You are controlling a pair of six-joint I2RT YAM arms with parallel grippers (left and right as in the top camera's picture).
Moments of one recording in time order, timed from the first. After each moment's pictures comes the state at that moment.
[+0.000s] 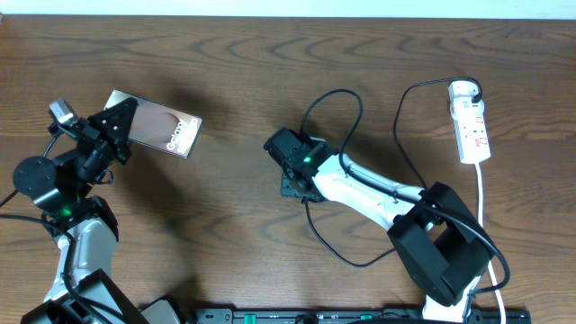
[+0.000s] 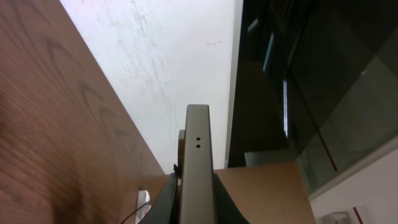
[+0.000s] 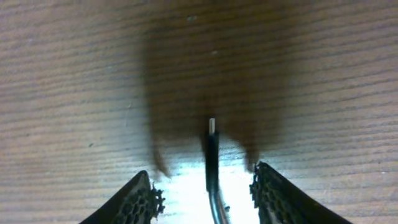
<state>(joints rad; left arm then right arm) 0.57 1.37 0.56 0.94 1.09 -1.58 0.77 1.95 1.26 -0.69 0.10 0.90</state>
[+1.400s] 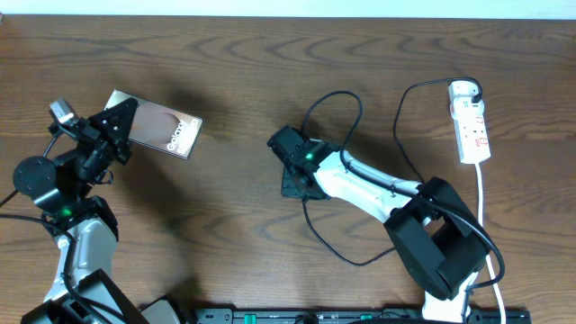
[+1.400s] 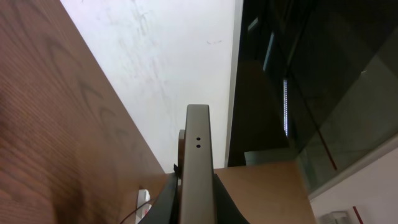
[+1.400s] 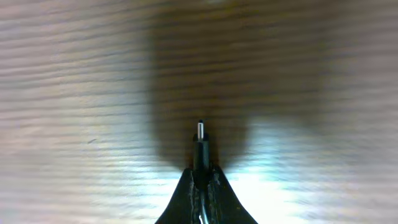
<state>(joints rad) 0.57 1.37 0.56 0.94 1.09 -1.58 0.75 1.97 1.26 -0.67 0.01 0.86</state>
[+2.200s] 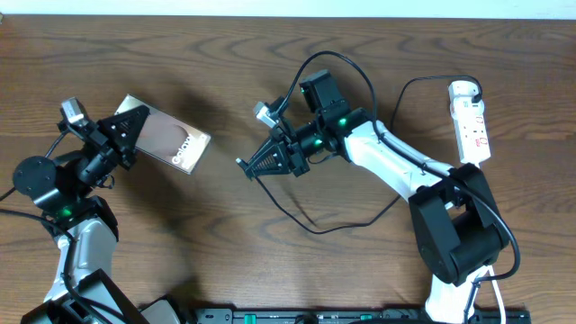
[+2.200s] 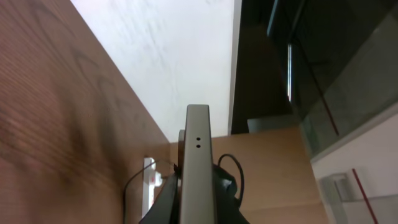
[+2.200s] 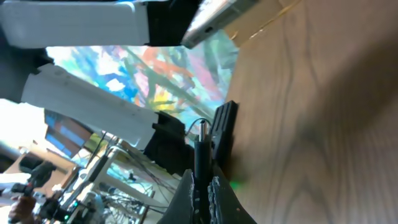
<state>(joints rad) 0.57 1.37 0.56 0.94 1.24 -1.55 0.56 1.98 1.36 -0.28 -1.51 -0.12</state>
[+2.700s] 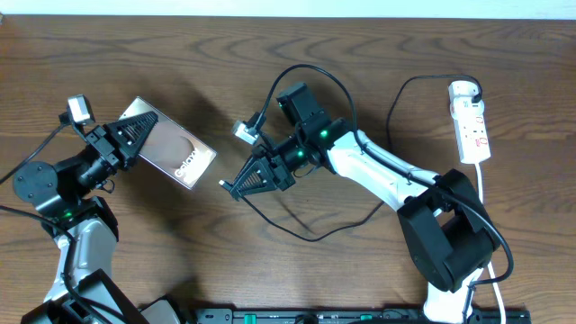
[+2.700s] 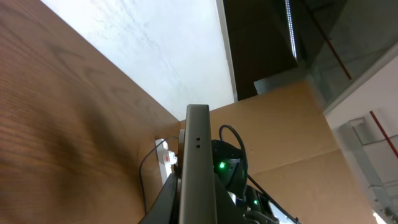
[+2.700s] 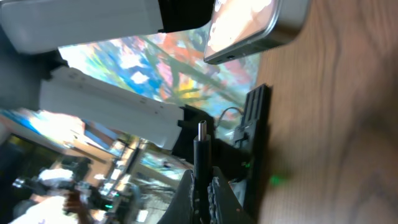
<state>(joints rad) 0.57 1.37 0.56 1.07 1.37 -1.47 0.65 1.98 1.36 -0.28 -1.53 0.05</state>
